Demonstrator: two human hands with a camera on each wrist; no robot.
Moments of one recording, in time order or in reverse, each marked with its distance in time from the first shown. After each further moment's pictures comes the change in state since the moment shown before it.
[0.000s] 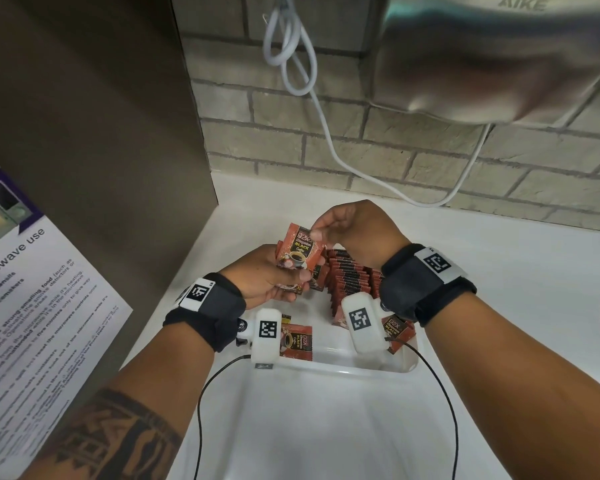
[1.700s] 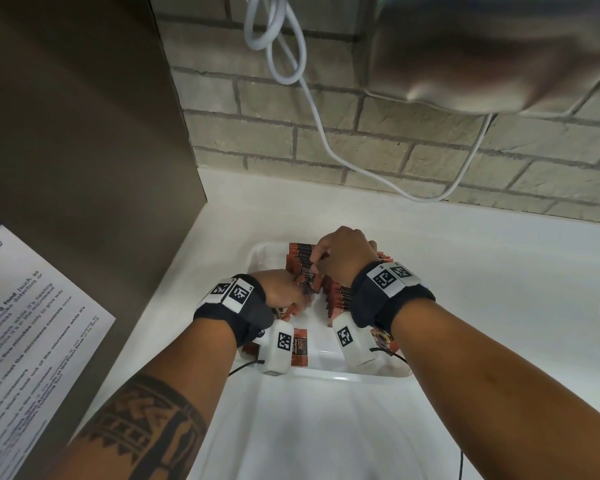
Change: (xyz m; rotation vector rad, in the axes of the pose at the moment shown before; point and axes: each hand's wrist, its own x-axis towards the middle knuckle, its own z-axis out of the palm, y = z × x) left_hand 0.046 -0.009 0.022 0.794 -0.030 -0.472; right_hand 0.021 0.044 0.031 -0.596 -0.034 0.248
